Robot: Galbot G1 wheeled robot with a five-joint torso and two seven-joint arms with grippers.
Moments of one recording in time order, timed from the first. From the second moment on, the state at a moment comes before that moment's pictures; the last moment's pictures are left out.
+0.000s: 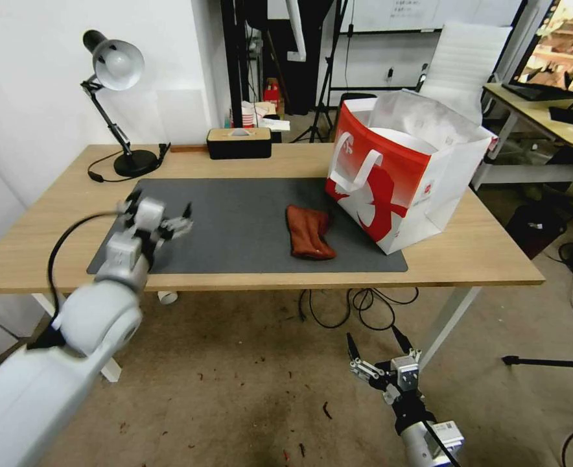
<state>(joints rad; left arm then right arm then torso) 1.39 -0.88 -0.53 -2.13 -0.31 0.36 -0.33 -1.75 1.16 0.31 1.99 0.20 0.27 0.17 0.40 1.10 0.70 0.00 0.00</state>
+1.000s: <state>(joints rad) 1.88 -1.14 -0.69 -2.12 -0.17 0.10 -0.30 -1.77 1.07 0.49 2.07 0.35 0.34 0.07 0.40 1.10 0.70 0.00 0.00</state>
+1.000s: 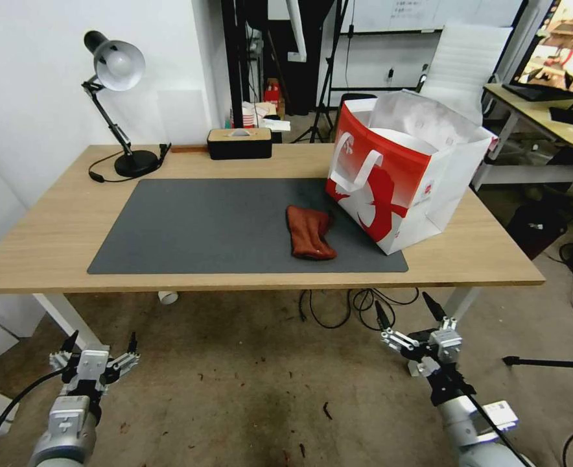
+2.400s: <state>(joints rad) 1.85 -1.17 -0.65 -2.07 -0.21 -0.11 -0.28 -1.77 1.07 0.46 2.07 0.42 0.32 0.05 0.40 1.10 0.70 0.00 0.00</state>
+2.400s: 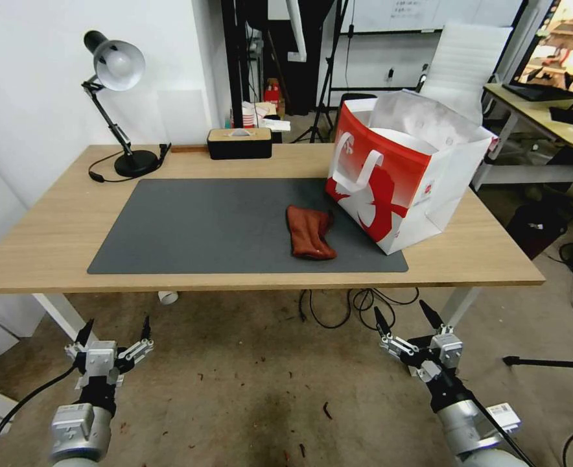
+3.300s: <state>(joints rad) 1.85 -1.17 -0.65 -2.07 -0.21 -0.11 -0.28 -1.77 1.07 0.46 2.07 0.42 0.32 0.05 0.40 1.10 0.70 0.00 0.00</state>
